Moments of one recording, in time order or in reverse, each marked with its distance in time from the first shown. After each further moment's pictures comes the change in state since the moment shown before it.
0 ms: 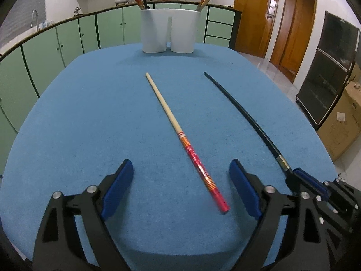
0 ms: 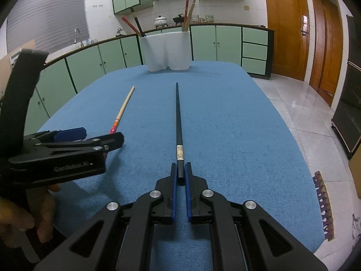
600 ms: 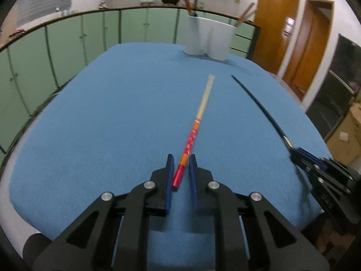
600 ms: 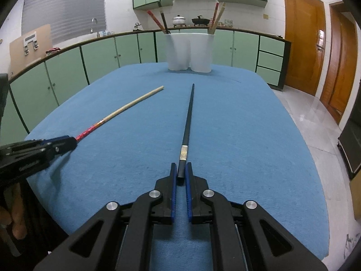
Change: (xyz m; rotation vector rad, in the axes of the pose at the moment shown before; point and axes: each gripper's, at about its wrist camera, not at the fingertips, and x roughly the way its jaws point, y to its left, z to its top) left arm -0.047 0.064 -0.040 -0.115 -0.038 0.004; right arm 0.007 0.027 0.002 -0.118 -0.007 0.041
